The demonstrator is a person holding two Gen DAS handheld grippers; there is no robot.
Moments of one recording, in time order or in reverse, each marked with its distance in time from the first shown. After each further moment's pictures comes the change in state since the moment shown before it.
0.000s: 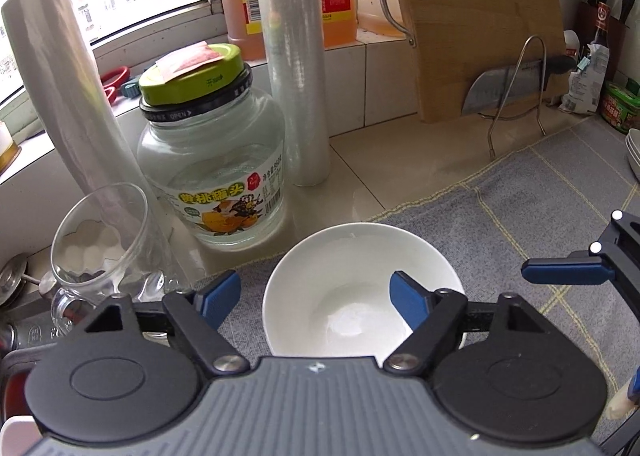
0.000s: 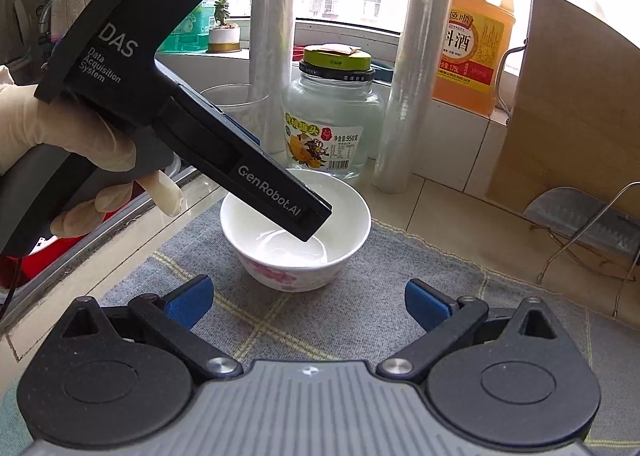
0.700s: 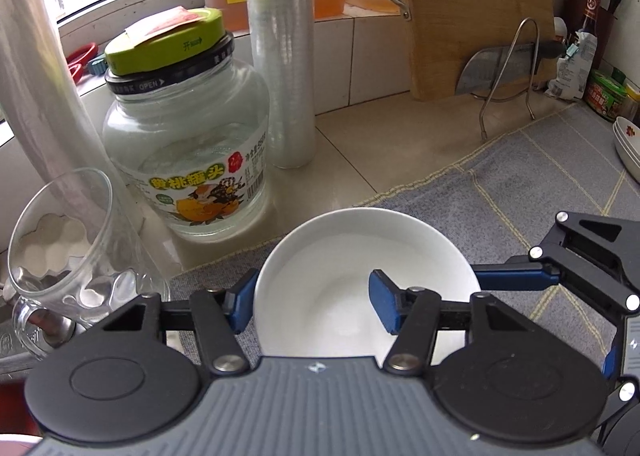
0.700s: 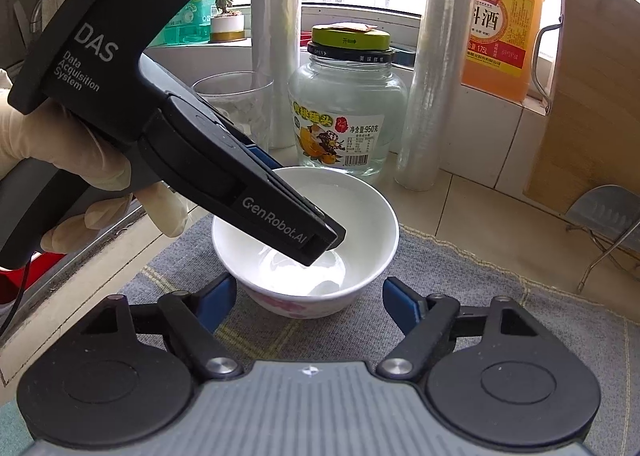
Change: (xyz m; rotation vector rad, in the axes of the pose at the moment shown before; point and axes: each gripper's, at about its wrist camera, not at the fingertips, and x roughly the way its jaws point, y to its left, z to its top) left arm 0.021 0.010 0.000 0.018 0.047 -0.089; right arm 0.035 -0.001 0.007 0.003 0.016 0.058
